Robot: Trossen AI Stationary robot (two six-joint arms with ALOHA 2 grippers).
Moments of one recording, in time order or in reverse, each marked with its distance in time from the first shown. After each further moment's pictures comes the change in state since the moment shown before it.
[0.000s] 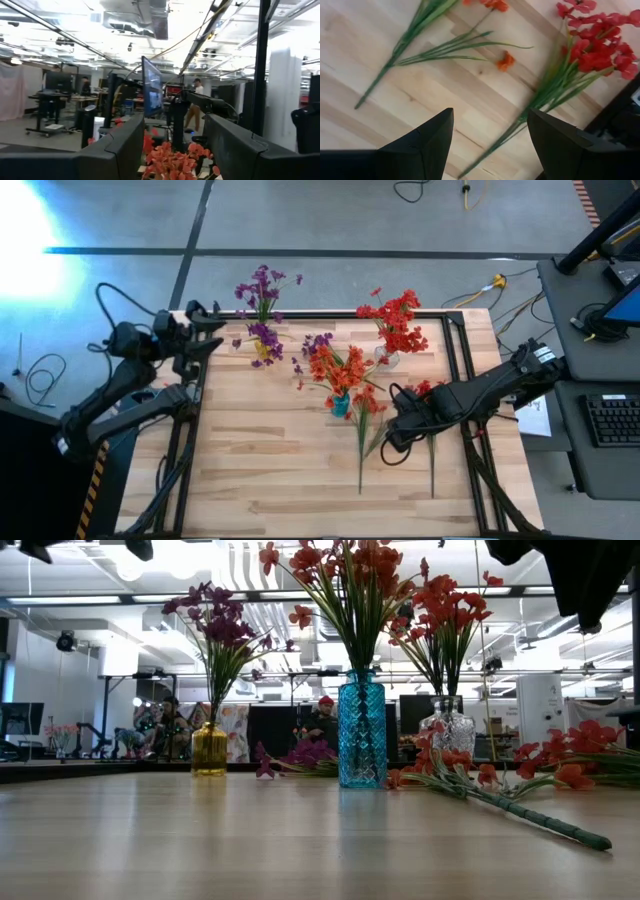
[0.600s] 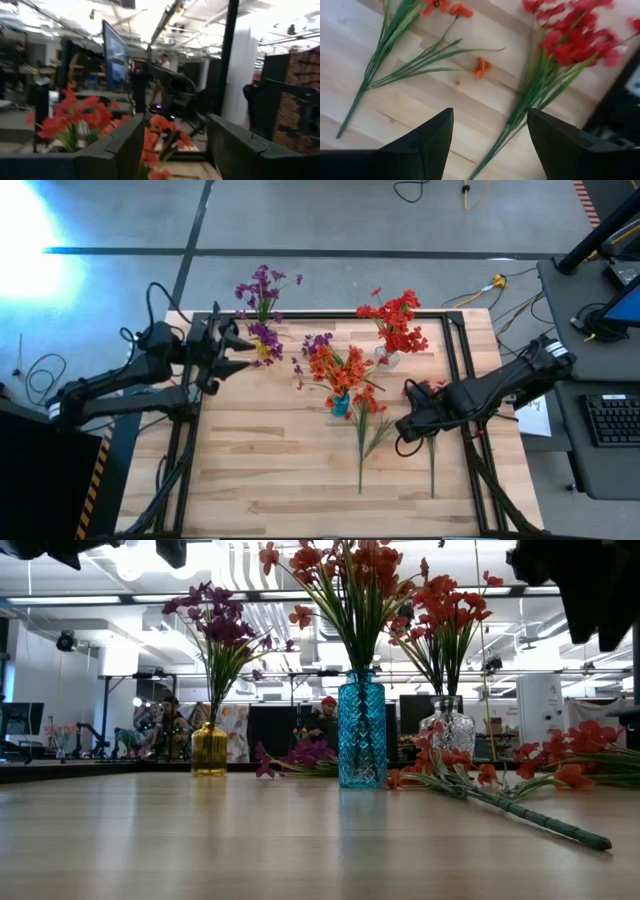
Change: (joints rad) left arm -0.315 0.171 -0.001 0.004 -0.083 0.088; right arm 0.009 -0.146 -0.194 0.051 0.060 0.160
